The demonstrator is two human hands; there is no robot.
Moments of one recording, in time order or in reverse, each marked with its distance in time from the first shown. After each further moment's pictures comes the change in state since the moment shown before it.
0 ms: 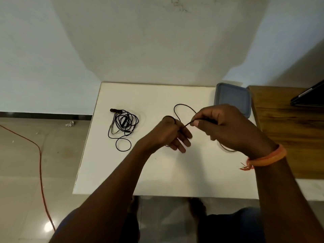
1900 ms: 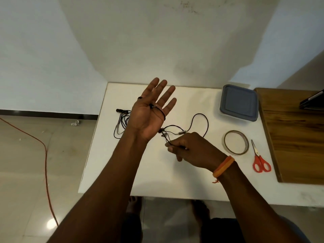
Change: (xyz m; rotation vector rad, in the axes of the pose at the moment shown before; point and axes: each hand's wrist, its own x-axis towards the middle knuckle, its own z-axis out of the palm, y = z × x) left_hand -0.005 0.007 -0.048 -1.204 0.142 0.476; right_hand 0.014 0.019 0.093 -0.056 -0.288 -0.036
